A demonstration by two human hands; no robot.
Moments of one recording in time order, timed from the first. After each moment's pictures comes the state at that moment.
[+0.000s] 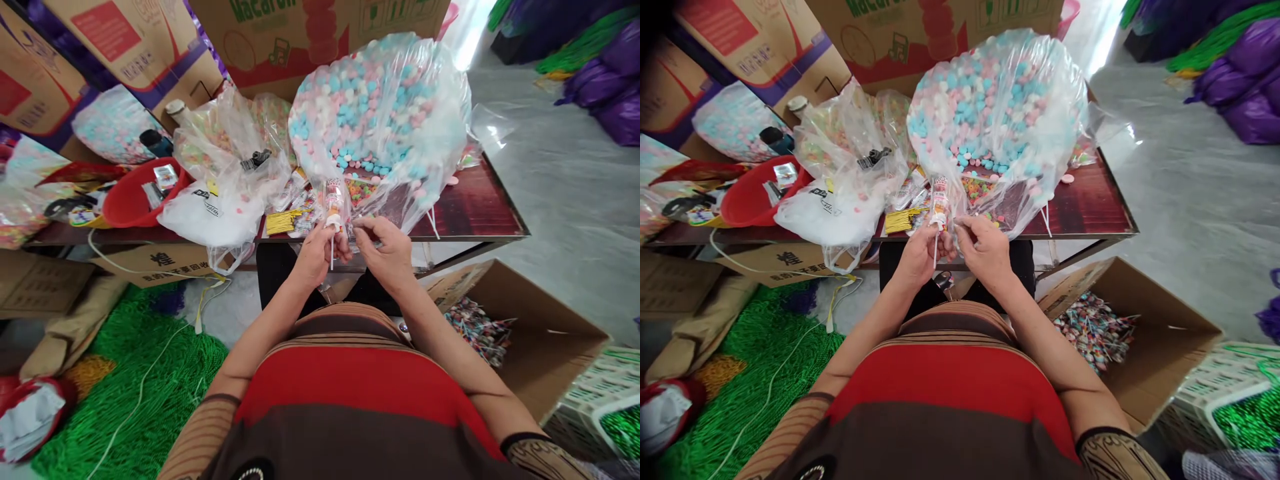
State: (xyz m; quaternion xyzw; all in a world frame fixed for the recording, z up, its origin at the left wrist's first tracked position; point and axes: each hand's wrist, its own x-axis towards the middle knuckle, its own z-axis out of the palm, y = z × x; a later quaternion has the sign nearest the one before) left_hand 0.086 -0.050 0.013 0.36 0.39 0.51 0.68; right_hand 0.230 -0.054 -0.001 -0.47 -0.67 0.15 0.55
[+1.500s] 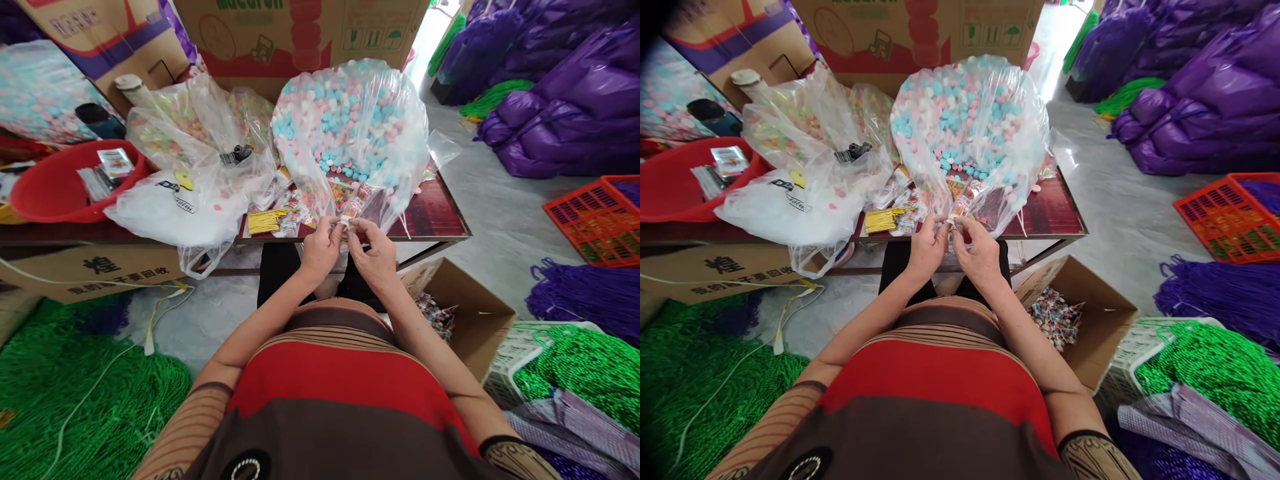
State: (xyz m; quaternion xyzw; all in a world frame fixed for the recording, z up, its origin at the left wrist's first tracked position) left_hand 0.097 -0.041 -0.004 0.60 0.55 0.45 0.36; right_hand 0.228 -0.057 -0.013 -0.53 -0.66 0.10 0.52
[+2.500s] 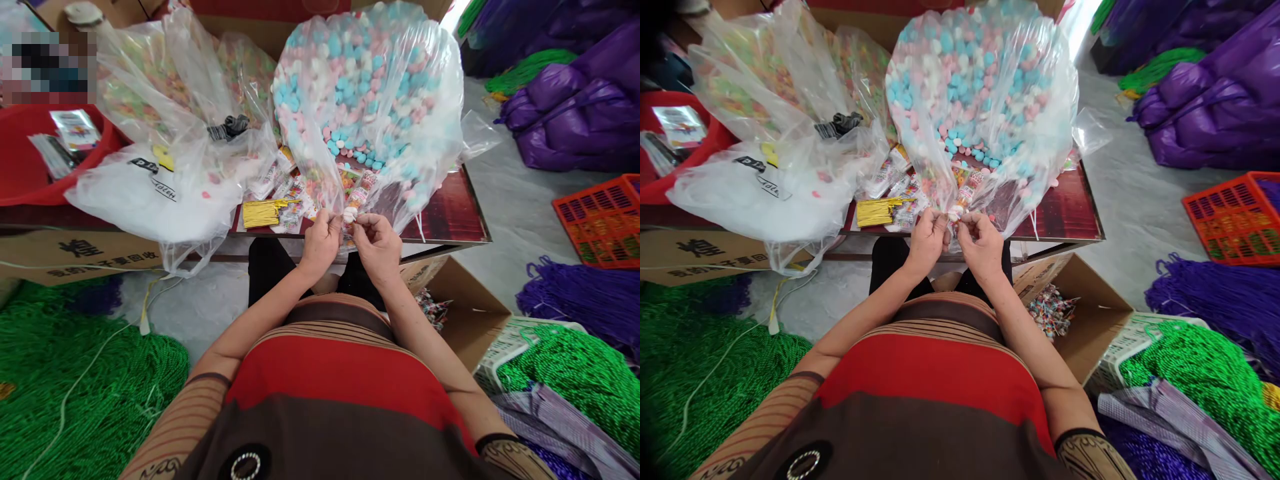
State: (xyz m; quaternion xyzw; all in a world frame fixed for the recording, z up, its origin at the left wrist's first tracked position) left_hand 0.094 -0.015 -0.028 0.51 0.54 0.47 0.48; right_hand 0.223 -0.026 -0.044 -0.56 -0.59 0.20 0.54
